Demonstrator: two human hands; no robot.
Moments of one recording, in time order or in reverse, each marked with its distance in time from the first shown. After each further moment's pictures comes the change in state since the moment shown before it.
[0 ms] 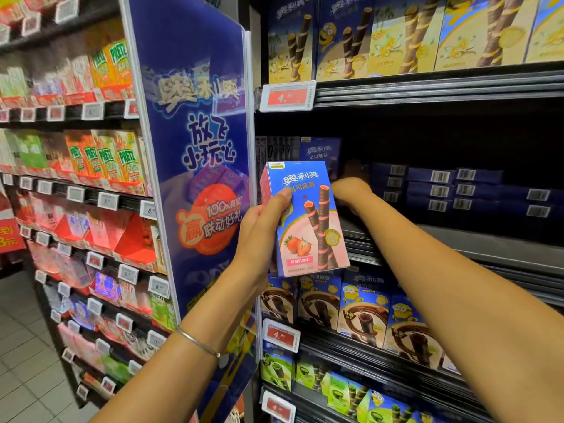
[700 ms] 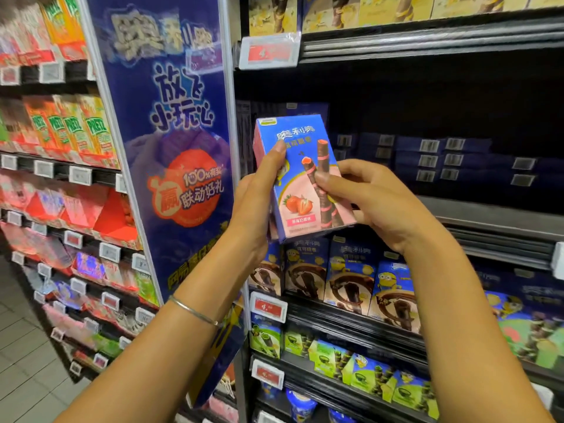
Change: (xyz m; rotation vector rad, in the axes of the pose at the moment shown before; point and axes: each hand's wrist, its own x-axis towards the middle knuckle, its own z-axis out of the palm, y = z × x) left_hand -0.003 0.006 0.025 -0.136 0.015 -0.055; right_hand -0.147 0.032 -0.065 0.559 -0.391 -0.221
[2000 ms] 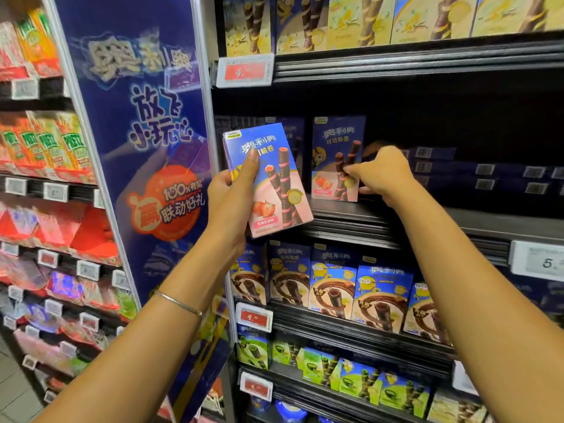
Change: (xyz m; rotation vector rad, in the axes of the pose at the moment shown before) left_hand 0.008 0.015 0.009 0.087 0.185 0.067; right_hand 0.070 0.009 -0.071 -0.440 0.504 0.159
